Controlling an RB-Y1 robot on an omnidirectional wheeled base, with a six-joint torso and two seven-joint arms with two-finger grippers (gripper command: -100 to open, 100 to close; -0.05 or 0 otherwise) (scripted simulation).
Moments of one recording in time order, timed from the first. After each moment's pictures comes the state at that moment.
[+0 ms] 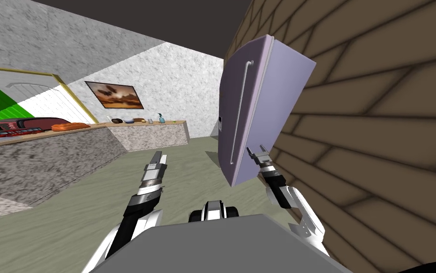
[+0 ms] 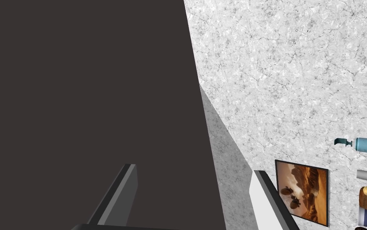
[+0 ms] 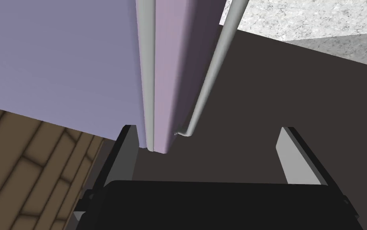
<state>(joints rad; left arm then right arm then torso) 0.53 0.01 0.07 -2.21 -0.12 -0.50 -0.05 0.33 -0.18 -0.26 -2.12 0.70 -0.36 0.64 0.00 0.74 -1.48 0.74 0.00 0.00</state>
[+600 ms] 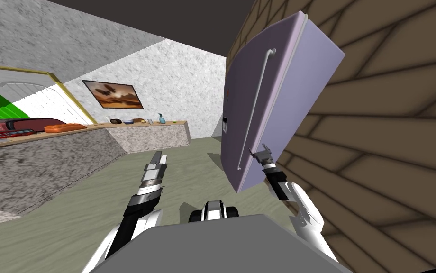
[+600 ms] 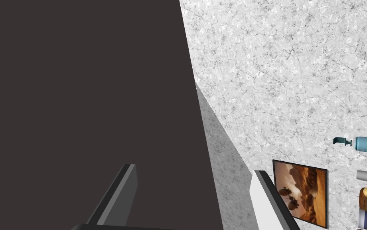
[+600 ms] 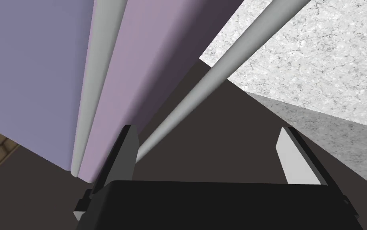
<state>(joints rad) 0.53 0.01 0.07 -2.21 -0.12 -0.50 -0.05 0.27 -0.23 -0.31 -2.05 0.86 -0.31 0.81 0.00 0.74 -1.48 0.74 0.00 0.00</state>
